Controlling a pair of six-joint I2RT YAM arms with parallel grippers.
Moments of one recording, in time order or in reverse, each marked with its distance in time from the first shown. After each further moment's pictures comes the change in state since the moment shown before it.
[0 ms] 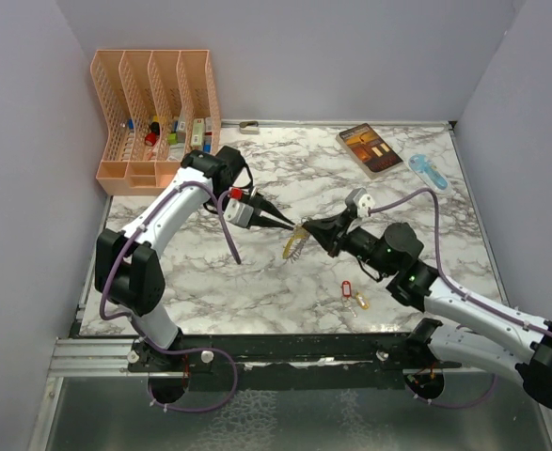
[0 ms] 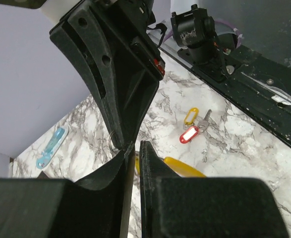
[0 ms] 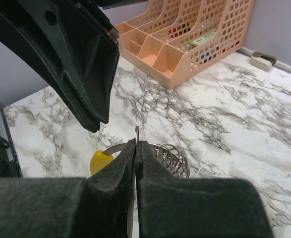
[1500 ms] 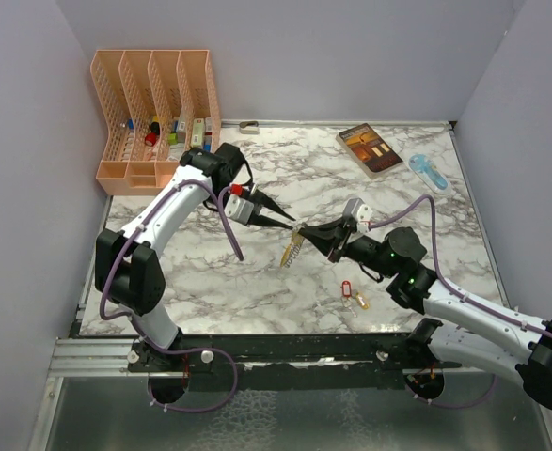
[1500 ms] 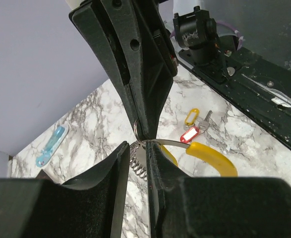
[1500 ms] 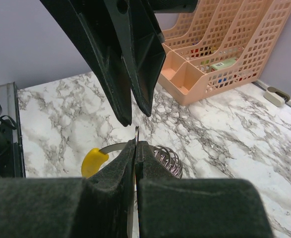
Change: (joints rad) left arm 0.001 0.004 0.027 -0.001 0.000 -0.037; right arm 0.000 -0.025 -0.055 0.115 -0.156 -0.122
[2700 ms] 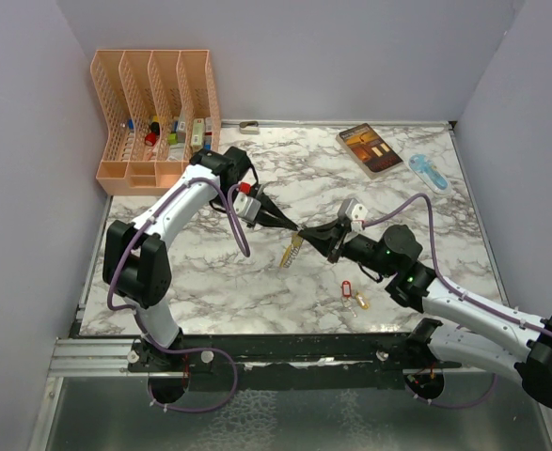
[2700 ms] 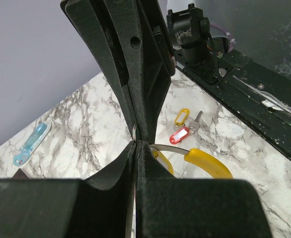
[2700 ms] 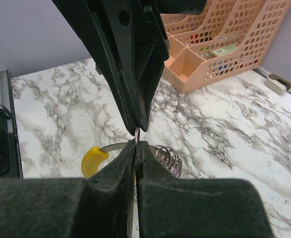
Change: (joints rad) left arm -0.022 0.061 0.000 -0.001 0.000 -0.021; right arm 0.000 0.016 0.013 -0.057 0.003 -0.017
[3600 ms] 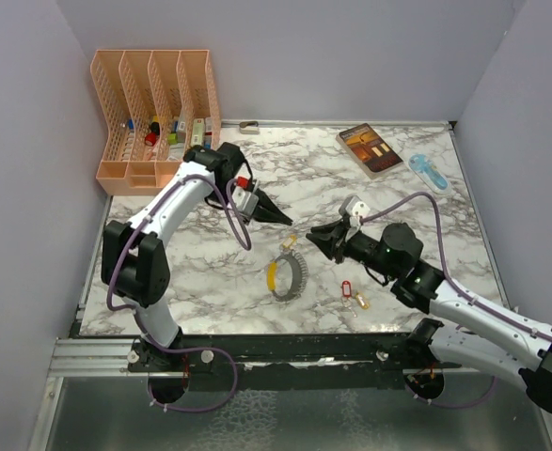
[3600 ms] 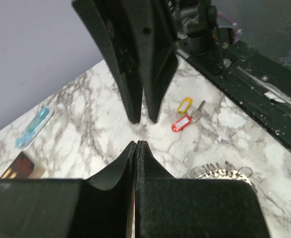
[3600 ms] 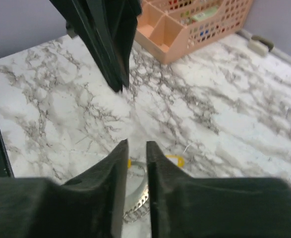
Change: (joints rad) left arm 0.023 0.000 0.021 0.000 -0.031 -0.044; right arm 0.000 -0.061 0.035 -0.201 0.102 0.002
